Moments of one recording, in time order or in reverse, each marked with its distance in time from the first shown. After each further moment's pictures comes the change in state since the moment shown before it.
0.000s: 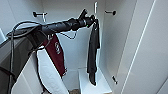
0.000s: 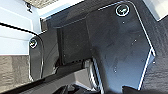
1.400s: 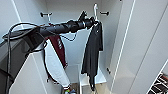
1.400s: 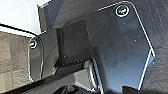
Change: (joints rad) left arm 0.029 -0.048 0.089 0.003 -0.014 0.005; right arm 0.000 0.000 -0.002 0.000 0.004 0.000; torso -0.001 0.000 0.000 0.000
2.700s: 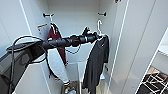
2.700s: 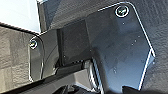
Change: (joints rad) left arm 0.160 -0.060 0.222 0.006 -0.032 0.011; right arm -0.003 0.000 0.000 0.000 0.009 0.000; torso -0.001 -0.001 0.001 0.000
